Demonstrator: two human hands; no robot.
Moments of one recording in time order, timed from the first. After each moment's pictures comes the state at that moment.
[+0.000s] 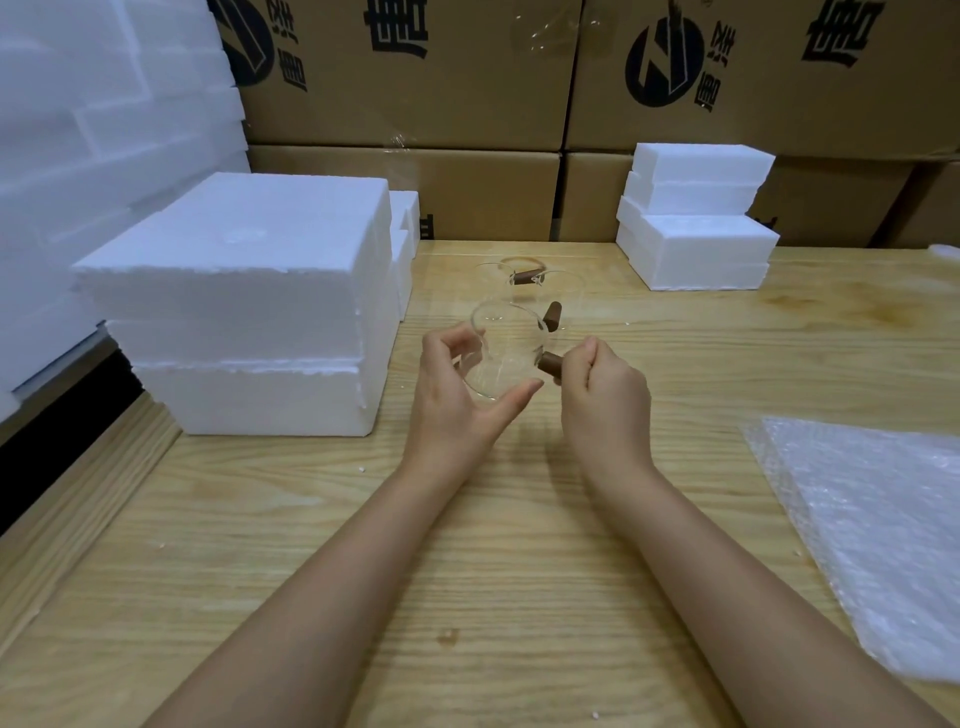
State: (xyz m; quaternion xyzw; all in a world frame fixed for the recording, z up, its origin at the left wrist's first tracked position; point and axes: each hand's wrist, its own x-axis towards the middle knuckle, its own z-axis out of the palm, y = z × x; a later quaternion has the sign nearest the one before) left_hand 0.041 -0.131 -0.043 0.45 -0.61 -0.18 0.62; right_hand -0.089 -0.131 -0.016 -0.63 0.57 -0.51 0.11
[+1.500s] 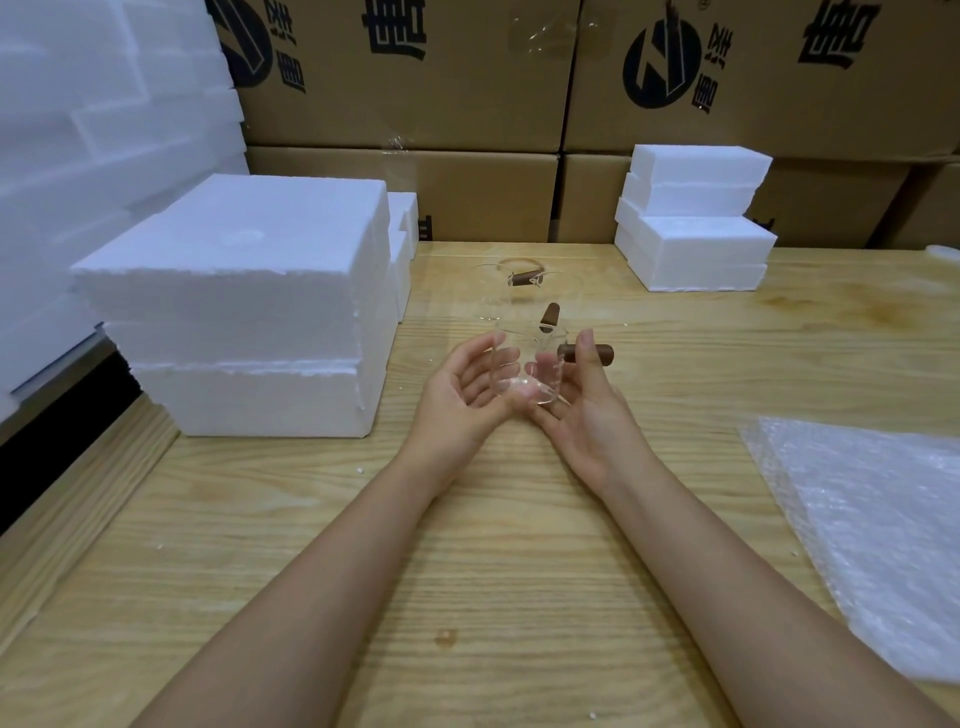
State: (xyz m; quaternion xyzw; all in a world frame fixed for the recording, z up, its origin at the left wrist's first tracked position) left_hand 0.042 -0.124 -0.033 0.41 -0.52 -0.48 0.57; right_hand -0.093 -0.148 -0.034 -0.32 0.33 -0.58 0.67
